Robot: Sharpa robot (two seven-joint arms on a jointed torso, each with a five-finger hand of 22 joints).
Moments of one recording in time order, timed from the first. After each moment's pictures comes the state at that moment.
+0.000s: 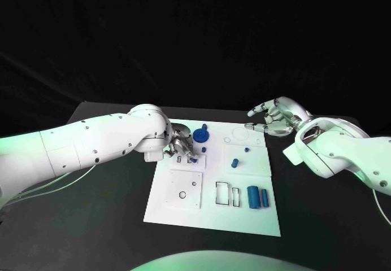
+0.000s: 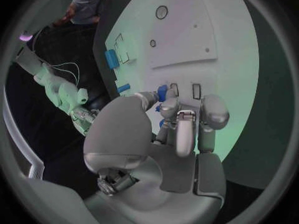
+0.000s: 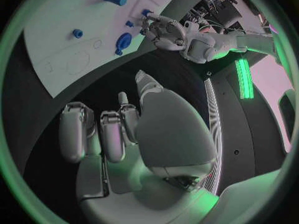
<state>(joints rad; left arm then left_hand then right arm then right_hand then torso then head) 1.27 -0.68 -0.05 1.41 -1.00 0.26 -0.51 1.29 -0.10 0.57 0.30 0.15 0.73 0.09 0.85 0.56 1.21 0.01 1.23 0.99 1.47 -0.04 1.56 1.31 0.12 1.28 0.06 1.34 1.03 1.32 -0.88 -0.15 1.61 -0.89 -0.51 -0.09 1.43 -0.16 0.14 0.26 0.21 0.86 0.17 0.14 0.43 1.41 0.08 1.35 1.31 1.46 0.01 1.53 1.31 0.05 1.44 0.11 1.36 1.31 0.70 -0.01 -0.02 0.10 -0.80</state>
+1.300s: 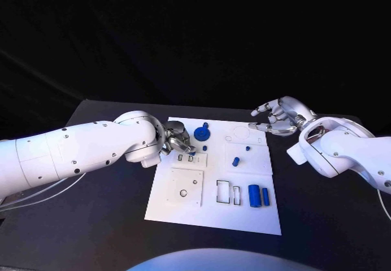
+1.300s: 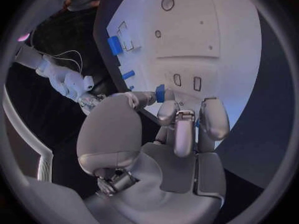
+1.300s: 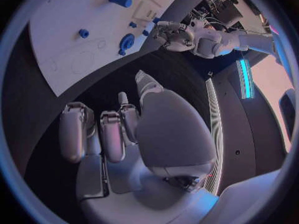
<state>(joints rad) 1.25 -0.80 -0.05 1.57 -1.01 0.01 -0.49 1.15 -0.21 0.79 0.24 0.22 0.75 0.08 0.92 0.63 1.30 -0.01 1.27 1.08 1.47 -0.05 1.56 1.31 0.11 1.32 0.04 1.40 1.14 1.32 -0.89 -0.15 1.61 -0.89 -0.51 -0.09 1.43 -0.16 0.14 0.26 0.21 0.86 0.17 0.14 0.43 1.41 0.08 1.34 1.31 1.46 0.01 1.53 1.31 0.05 1.44 0.11 1.36 1.31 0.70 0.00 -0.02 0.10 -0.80</state>
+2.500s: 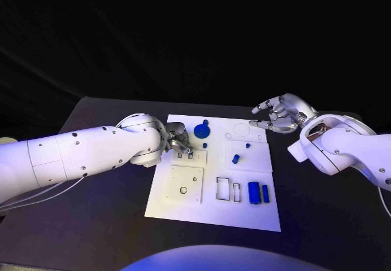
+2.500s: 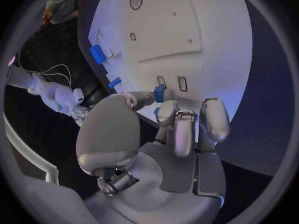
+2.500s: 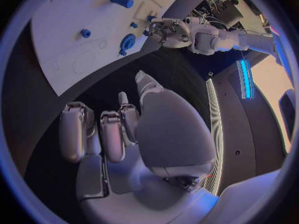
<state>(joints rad) 1.22 -0.76 -0.08 1.53 -1.16 -0.01 -0.51 1.12 -0.22 0.80 0.25 0.26 0.77 0.07 0.92 0.64 1.31 -0.01 1.28 1.09 1.47 -0.06 1.56 1.31 0.09 1.33 0.04 1.40 1.15 1.32 -0.90 -0.15 1.61 -0.90 -0.51 -0.09 1.43 -0.16 0.14 0.27 0.22 0.86 0.17 0.14 0.43 1.41 0.08 1.34 1.31 1.46 0.01 1.53 1.31 0.05 1.44 0.11 1.36 1.31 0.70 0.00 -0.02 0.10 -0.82</state>
